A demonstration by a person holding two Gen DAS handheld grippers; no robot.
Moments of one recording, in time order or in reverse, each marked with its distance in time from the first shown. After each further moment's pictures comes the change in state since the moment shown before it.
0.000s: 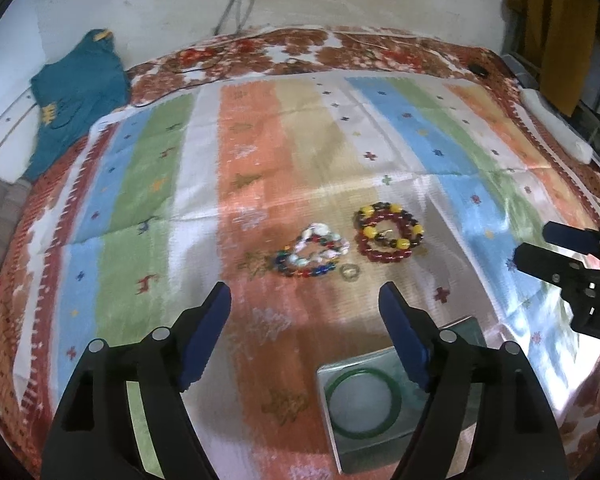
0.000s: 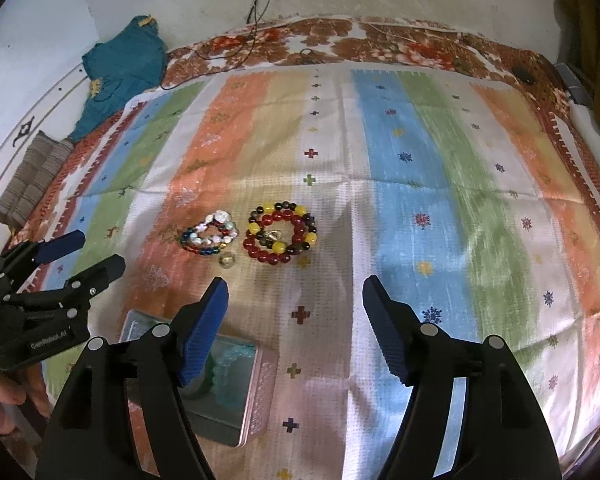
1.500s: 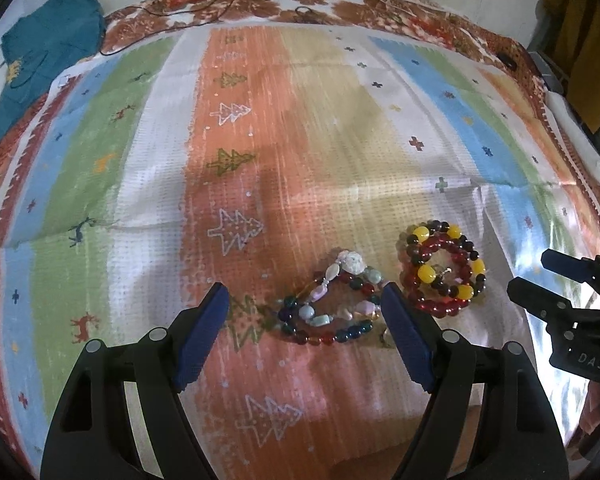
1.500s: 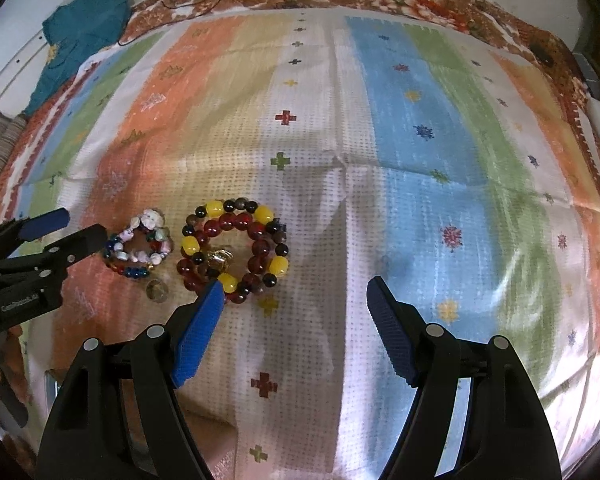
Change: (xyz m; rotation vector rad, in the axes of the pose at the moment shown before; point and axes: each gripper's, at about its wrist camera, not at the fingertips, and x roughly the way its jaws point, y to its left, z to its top) left arm 0.118 0.038 0.040 -0.085 0.152 -0.081; right arm 0.110 -0.006 0.037 -0.020 0.167 -0.084
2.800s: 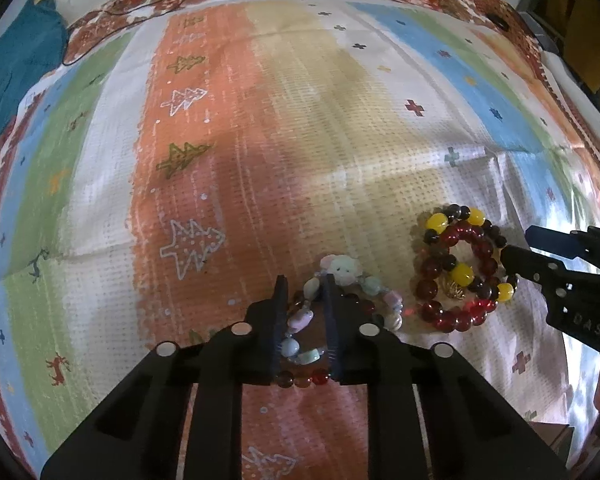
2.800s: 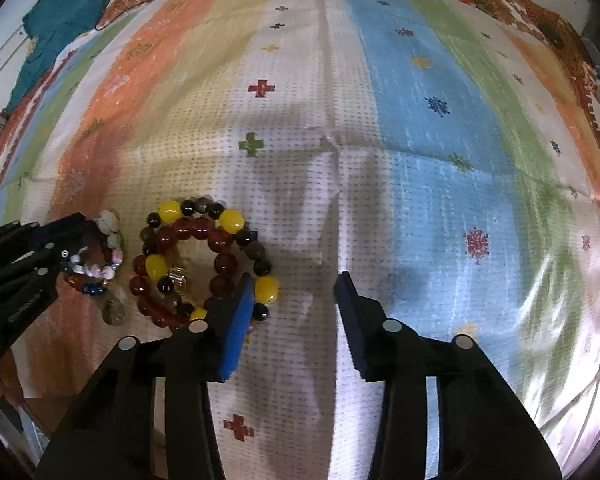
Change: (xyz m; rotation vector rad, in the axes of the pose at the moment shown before) left arm 0.045 -0.021 0.009 0.111 0.070 0.009; right arm 0.050 -0.012 0.014 0.025 0.085 -0.014
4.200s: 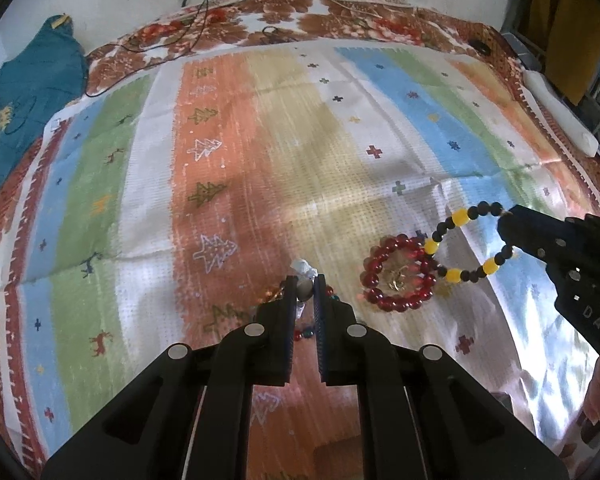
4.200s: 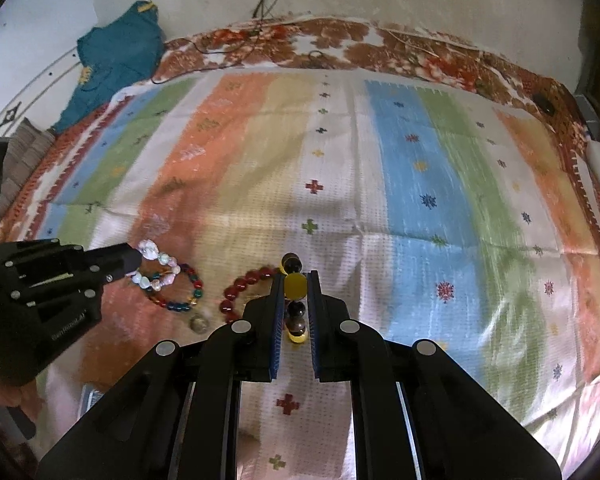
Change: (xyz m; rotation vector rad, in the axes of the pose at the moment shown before) left arm -0.079 -0.017 -0.010 -0.001 -0.107 0.013; right arm -0.099 0.026 -0.014 -0.083 -0.274 0.052
